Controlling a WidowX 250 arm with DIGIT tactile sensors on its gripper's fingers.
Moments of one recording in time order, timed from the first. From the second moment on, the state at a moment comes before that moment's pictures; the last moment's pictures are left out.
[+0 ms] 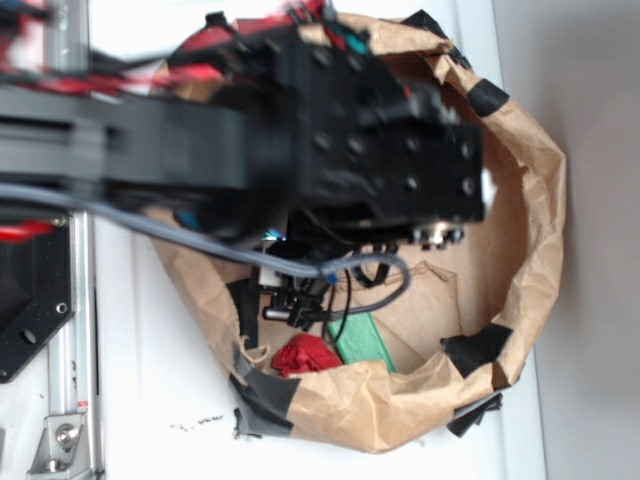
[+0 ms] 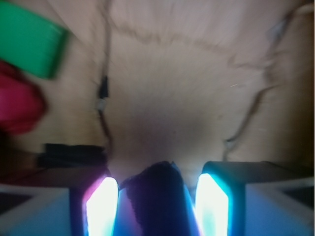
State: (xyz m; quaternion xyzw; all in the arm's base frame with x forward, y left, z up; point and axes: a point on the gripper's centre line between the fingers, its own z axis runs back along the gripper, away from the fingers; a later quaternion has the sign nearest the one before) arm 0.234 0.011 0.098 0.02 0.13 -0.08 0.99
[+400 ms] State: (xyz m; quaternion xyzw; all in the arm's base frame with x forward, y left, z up) arm 0.249 0.018 0.163 -0.01 0.03 -0.02 1.00
